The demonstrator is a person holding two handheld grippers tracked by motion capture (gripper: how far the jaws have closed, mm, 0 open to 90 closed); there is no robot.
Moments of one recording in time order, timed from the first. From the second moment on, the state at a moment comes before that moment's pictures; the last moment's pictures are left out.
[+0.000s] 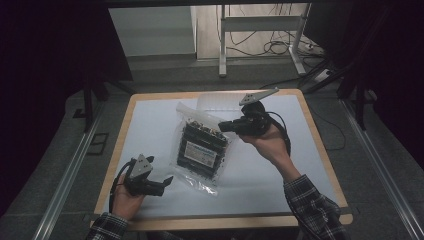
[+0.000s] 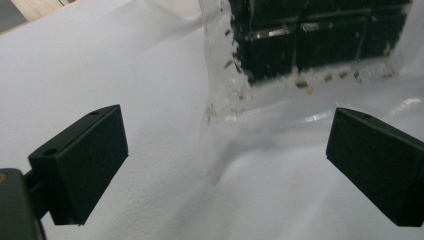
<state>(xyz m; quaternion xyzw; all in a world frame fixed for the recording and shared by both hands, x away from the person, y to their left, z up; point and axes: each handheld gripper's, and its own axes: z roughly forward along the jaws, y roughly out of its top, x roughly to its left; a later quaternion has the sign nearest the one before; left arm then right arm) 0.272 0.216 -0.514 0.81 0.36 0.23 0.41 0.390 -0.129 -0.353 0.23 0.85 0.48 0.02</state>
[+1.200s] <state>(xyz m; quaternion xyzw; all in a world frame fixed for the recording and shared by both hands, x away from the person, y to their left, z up) 0.273 0.215 -0.516 0.81 0.35 0.21 0.42 0.428 -0.169 -0.297 0.29 0.81 0.51 0.07</state>
